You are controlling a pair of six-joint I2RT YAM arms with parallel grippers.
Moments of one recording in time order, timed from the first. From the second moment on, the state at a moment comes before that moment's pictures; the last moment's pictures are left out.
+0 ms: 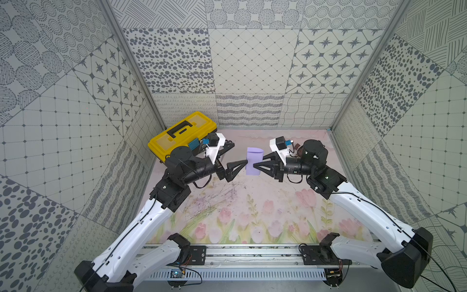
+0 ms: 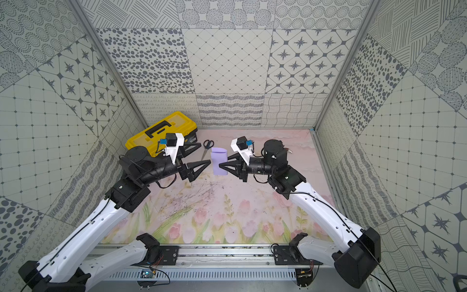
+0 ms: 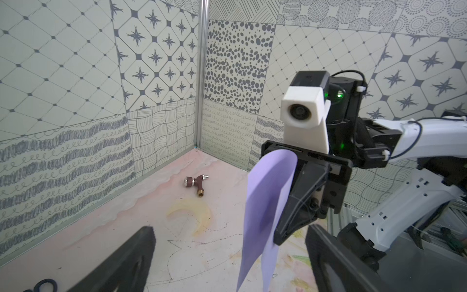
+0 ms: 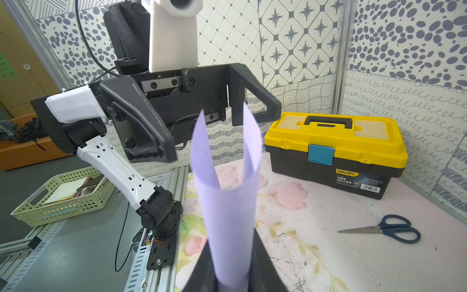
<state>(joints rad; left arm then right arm) -0.48 0.98 1.07 -0.09 0.59 -0.08 0.62 1.17 1.07 -0.01 -0.82 0.05</state>
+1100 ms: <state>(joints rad) -0.48 1.07 1.09 -0.11 0.92 -0.14 0.62 1.17 1.10 0.00 -0.82 0.04</state>
